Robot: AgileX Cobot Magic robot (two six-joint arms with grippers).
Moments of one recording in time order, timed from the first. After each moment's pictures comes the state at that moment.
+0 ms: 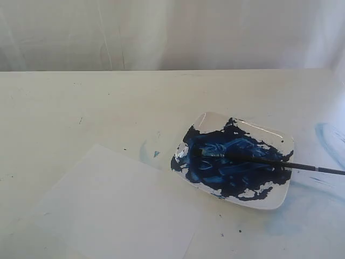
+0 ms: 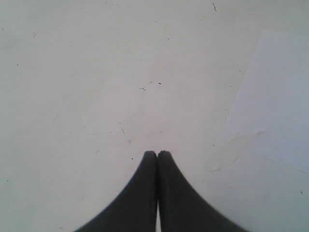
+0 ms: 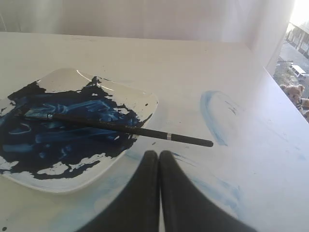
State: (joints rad) left arm 0.00 0.07 0.02 0.00 0.44 0.08; right arm 0.16 0.01 0.00 0.05 0.34 -0.12
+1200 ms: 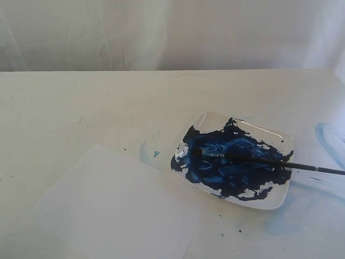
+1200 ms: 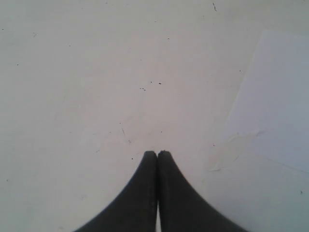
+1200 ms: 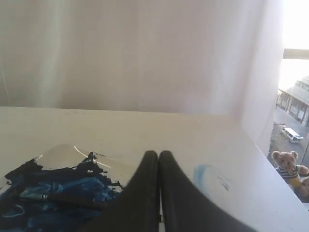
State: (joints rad) left arm 0.00 0.07 0.02 0.00 0.44 0.08; right arm 0.16 0.01 0.00 0.05 0.07 -0.12
